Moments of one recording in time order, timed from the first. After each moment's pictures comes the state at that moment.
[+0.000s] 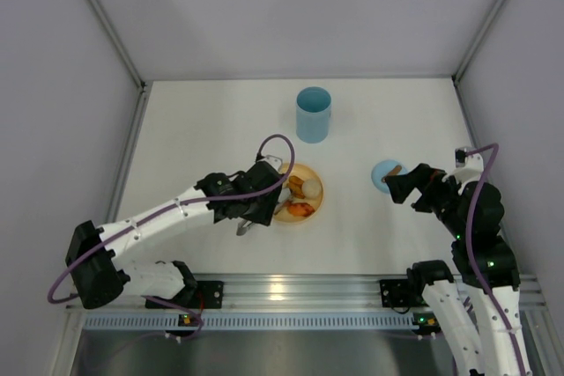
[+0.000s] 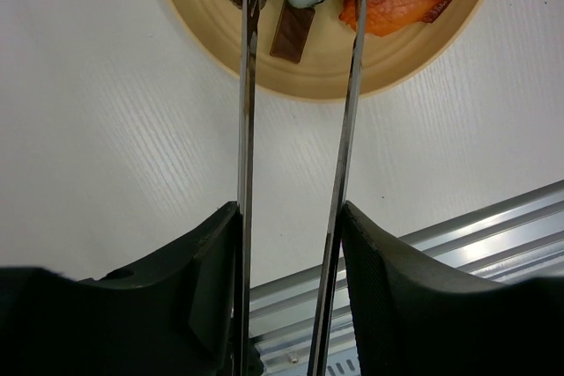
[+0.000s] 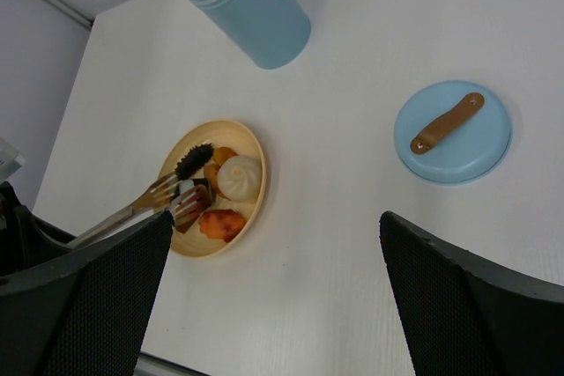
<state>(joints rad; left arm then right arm) -0.94 1.26 1.02 -0.85 -0.22 -0.53 0.10 0.39 0.77 -0.68 -0.19 0.47</state>
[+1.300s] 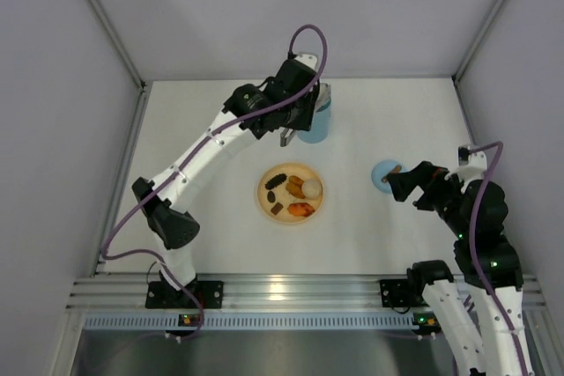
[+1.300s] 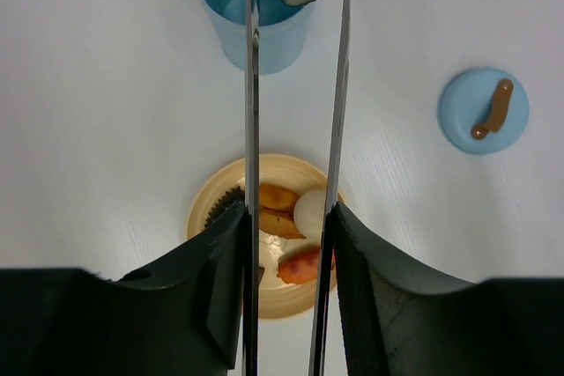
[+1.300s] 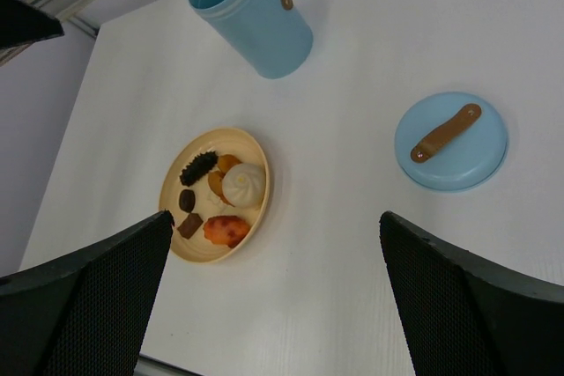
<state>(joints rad) -0.83 1.82 2.12 -1.03 -0.32 -0.39 0.10 0.40 0.80 -0.68 -0.19 0.47</state>
